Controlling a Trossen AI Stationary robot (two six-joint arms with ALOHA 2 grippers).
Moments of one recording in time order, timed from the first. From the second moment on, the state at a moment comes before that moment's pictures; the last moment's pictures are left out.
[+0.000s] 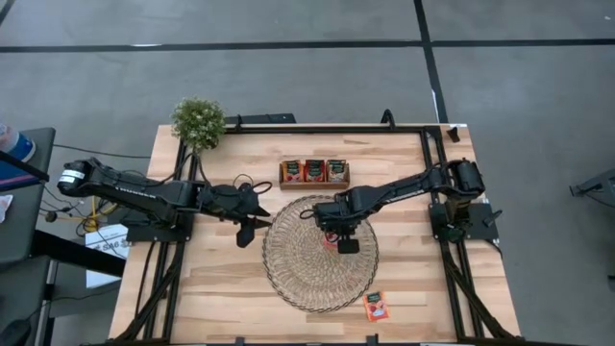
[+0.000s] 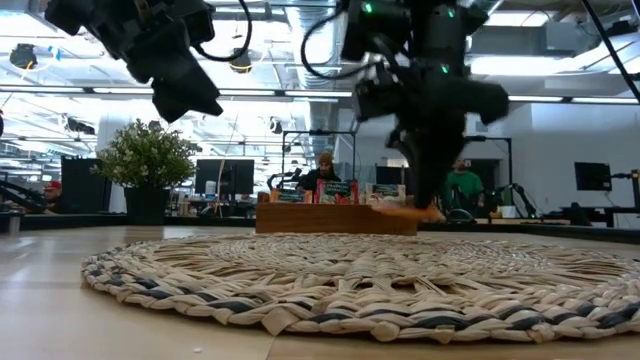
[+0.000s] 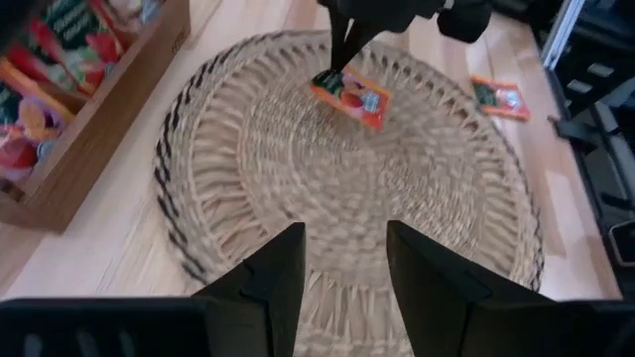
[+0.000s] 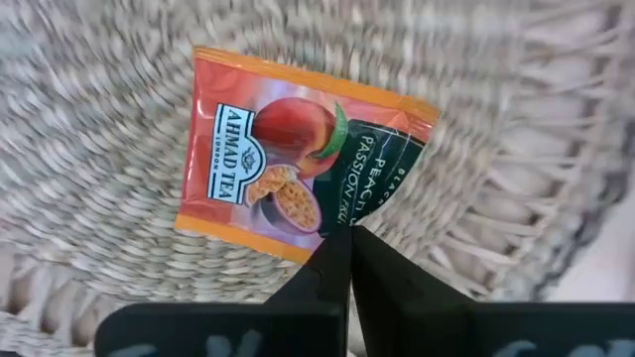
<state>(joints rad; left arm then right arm) -0.10 1.05 0.59 -0.12 -0.05 -0.37 0.11 1.88 1.31 -0.86 -0.02 0.00</state>
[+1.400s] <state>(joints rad) -0.08 1.26 0.84 0.10 -0.21 -0.55 0.22 1.88 1.73 -0.94 0.54 -0.18</state>
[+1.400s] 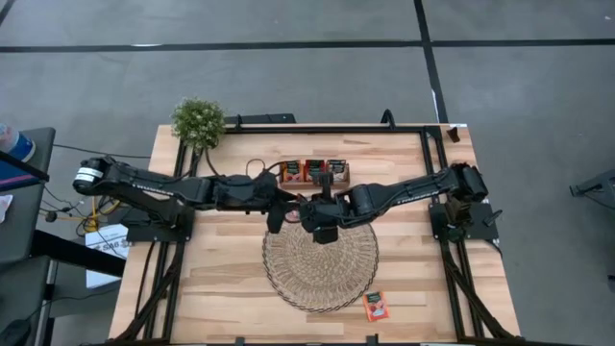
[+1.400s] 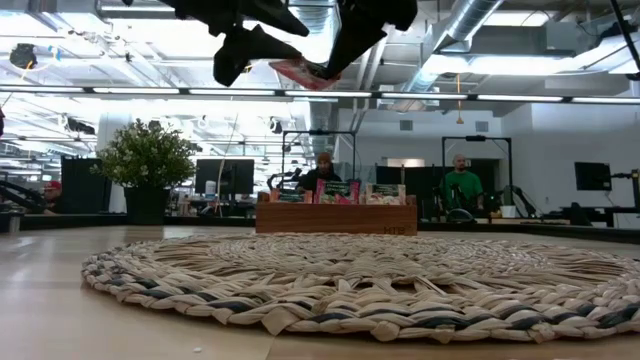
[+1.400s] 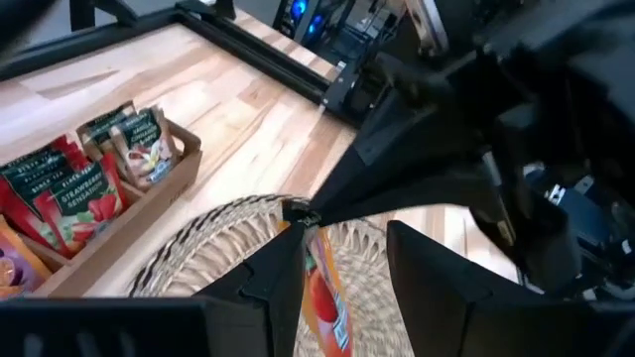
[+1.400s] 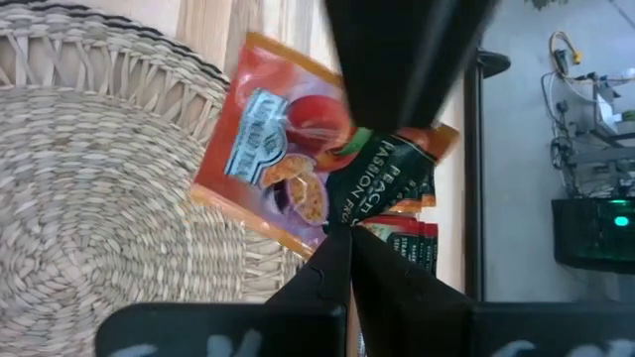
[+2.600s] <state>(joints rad) -0.04 1.21 0.85 0.00 -0.15 -0.55 0.24 1.88 1.73 -0.96 0.55 -0.19</state>
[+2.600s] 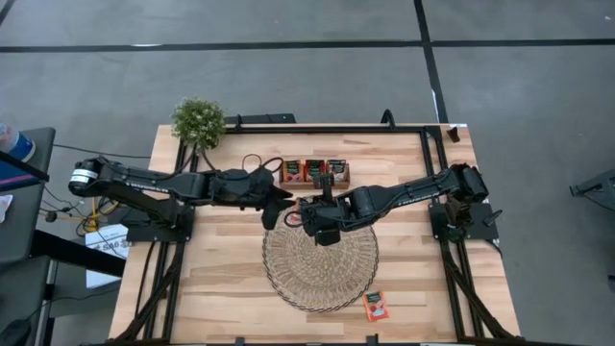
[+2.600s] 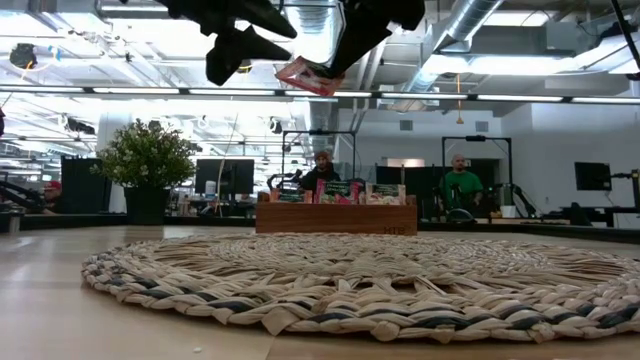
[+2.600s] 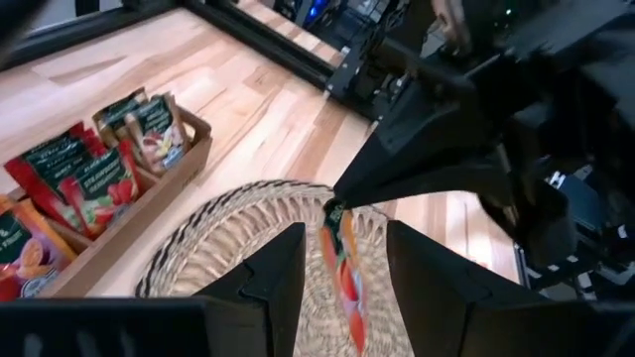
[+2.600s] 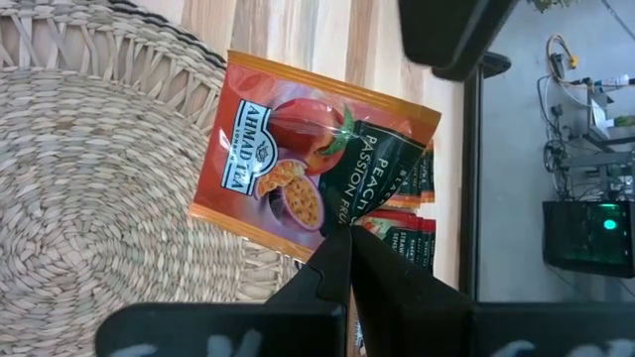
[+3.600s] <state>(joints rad) -0.04 1.28 0.85 0.08 -0.14 -0.52 0.24 1.88 1.73 -0.94 0.55 -0.19</state>
